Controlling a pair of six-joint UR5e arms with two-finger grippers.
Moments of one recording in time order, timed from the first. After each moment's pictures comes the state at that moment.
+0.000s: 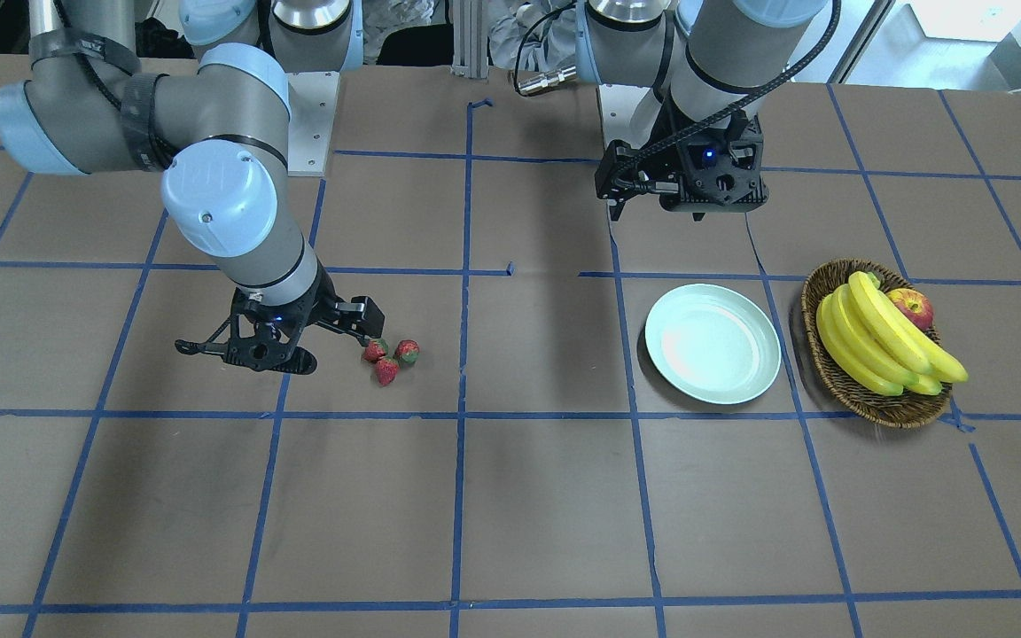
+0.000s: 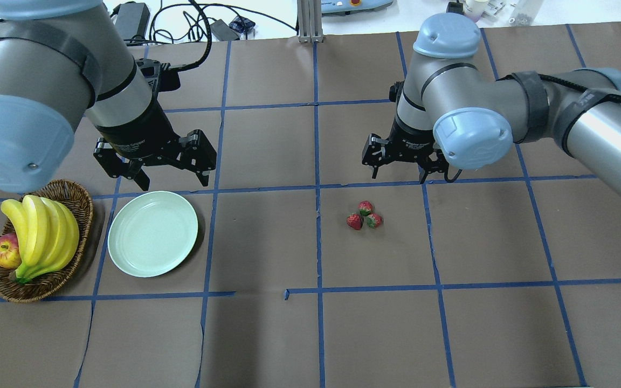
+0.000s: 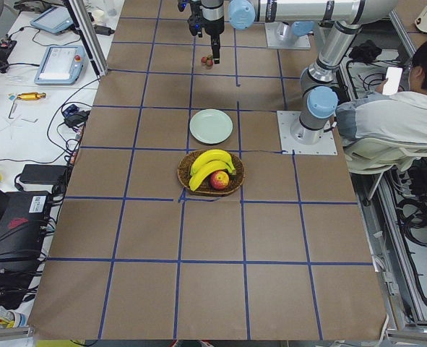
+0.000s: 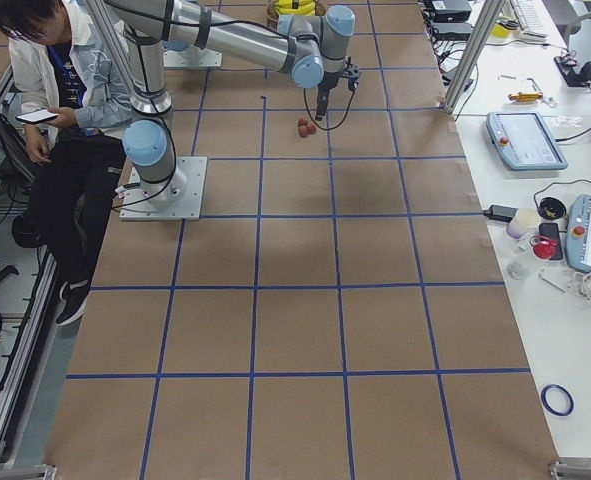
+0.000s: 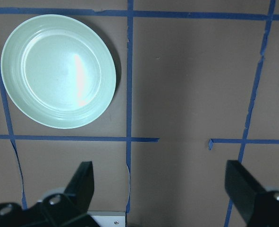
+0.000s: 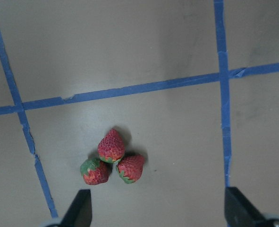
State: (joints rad) left arm -1.64 -1.52 -1.72 -1.58 1.56 -0.11; right arm 1.68 -1.32 1.79 -1.91 -1.48 0.28
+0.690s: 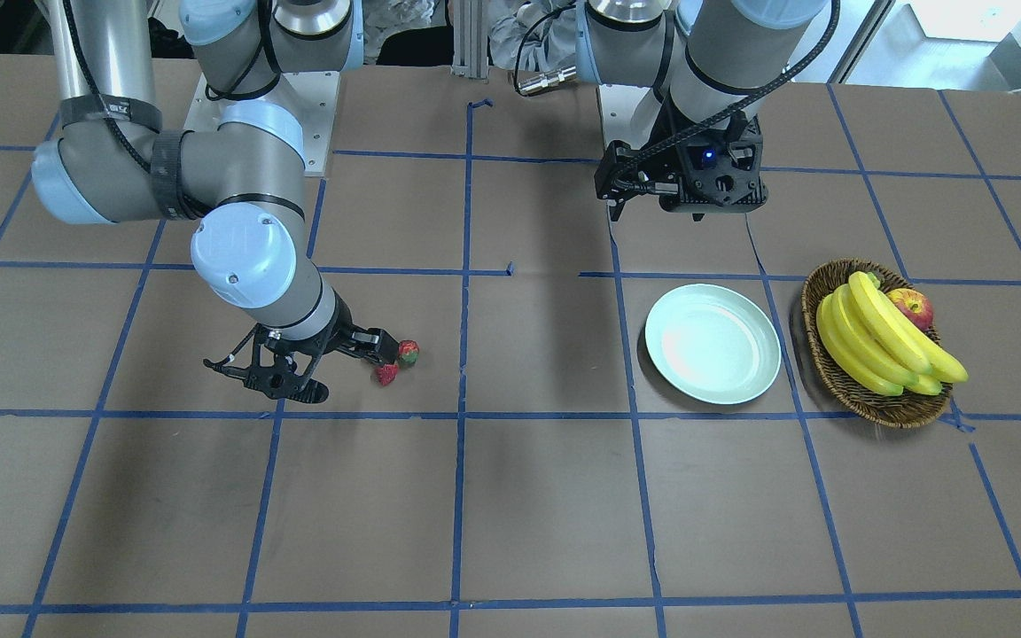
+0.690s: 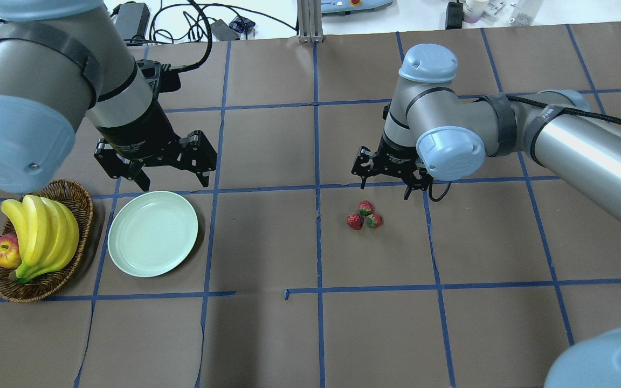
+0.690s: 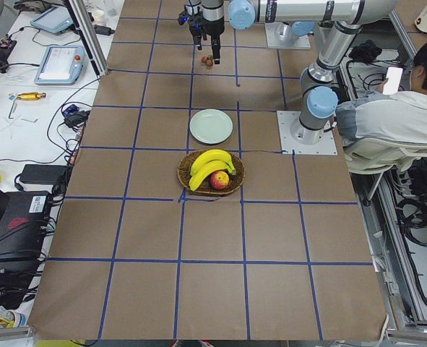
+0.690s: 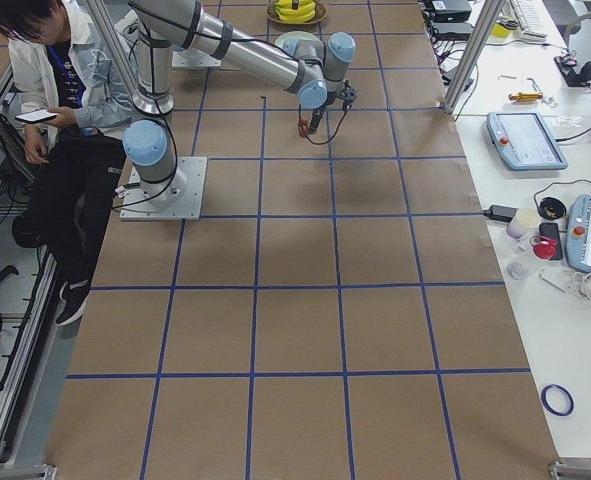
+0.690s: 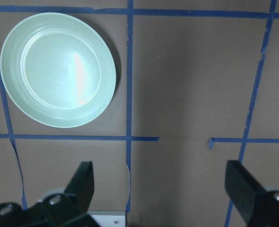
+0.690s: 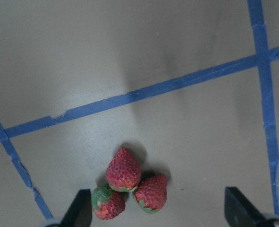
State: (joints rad) left arm -1.64 -1.52 -1.72 -1.58 1.56 -0.11; right arm 1.70 -1.21 1.81 -2.01 -1.45 0.42
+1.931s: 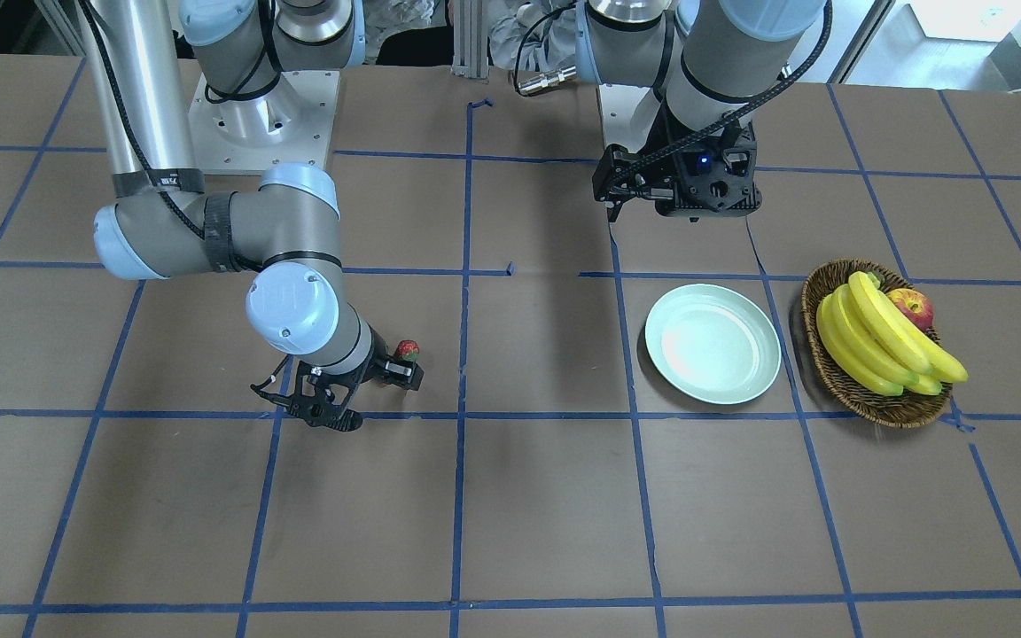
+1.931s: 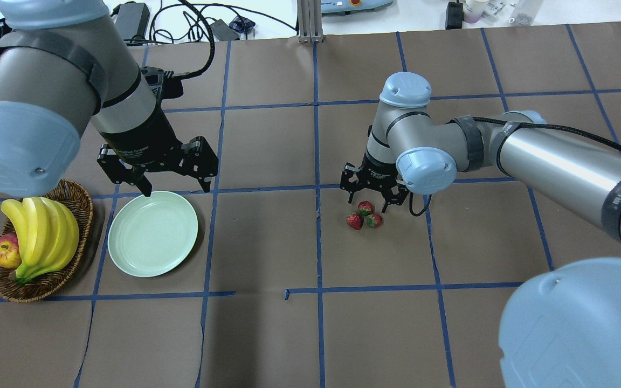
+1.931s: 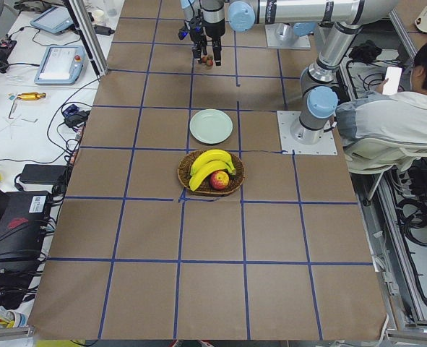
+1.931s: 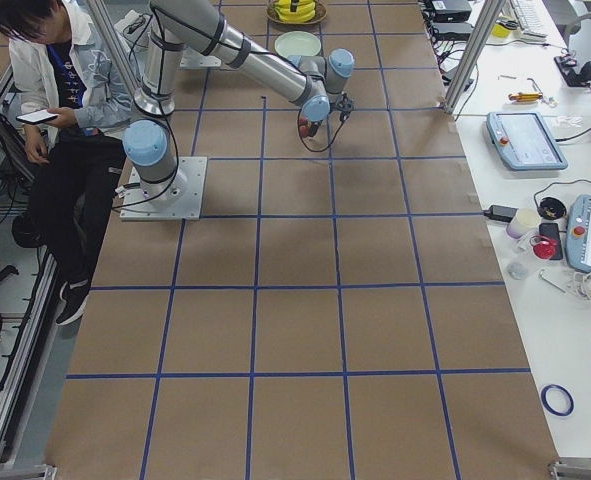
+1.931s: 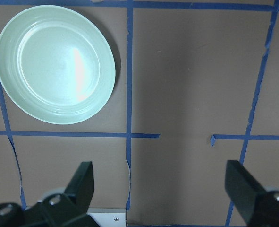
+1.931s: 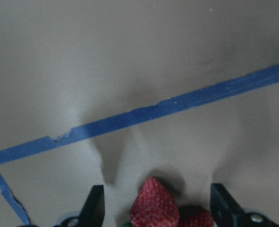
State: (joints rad) left arm -1.64 -1.52 -1.73 -1.58 1.56 -0.11; right arm 1.73 -1.11 1.82 -2.09 -1.40 0.46
